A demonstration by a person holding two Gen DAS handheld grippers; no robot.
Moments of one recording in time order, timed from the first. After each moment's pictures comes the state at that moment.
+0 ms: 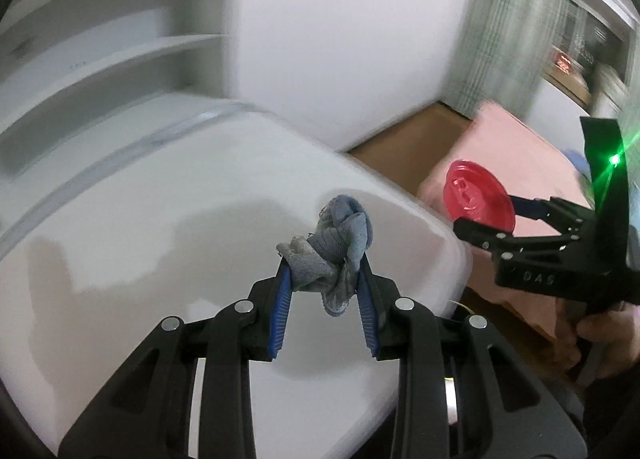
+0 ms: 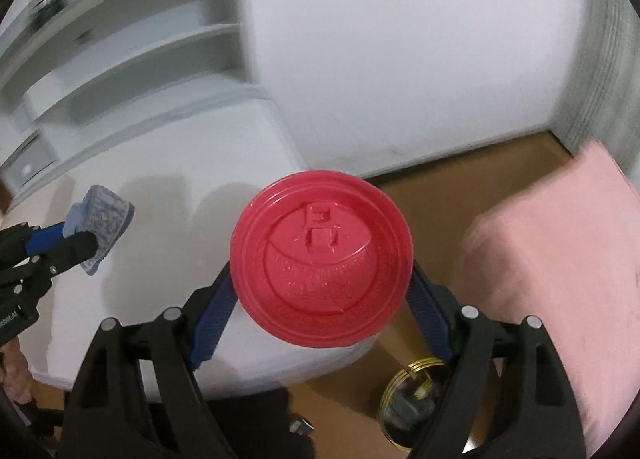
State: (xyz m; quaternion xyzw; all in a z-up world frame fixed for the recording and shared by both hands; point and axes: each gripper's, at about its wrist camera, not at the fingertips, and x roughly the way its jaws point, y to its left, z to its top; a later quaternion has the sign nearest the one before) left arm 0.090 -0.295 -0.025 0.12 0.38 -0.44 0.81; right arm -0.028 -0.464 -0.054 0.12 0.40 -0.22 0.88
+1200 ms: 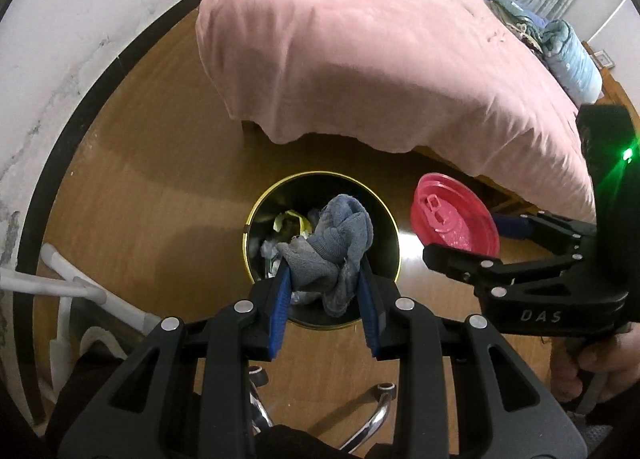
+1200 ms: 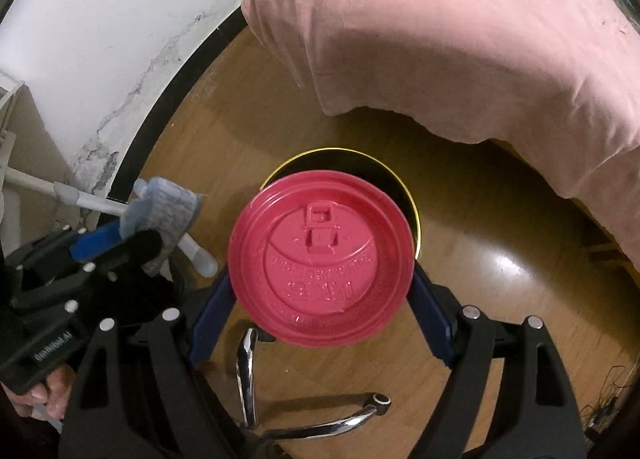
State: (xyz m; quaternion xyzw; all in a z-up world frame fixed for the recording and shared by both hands) left arm -0.082 -0.563 -0.283 0.29 0.50 -0.56 0.59; right arm -0.256 -0.621 -0.298 0.39 0.49 -0.32 0.71
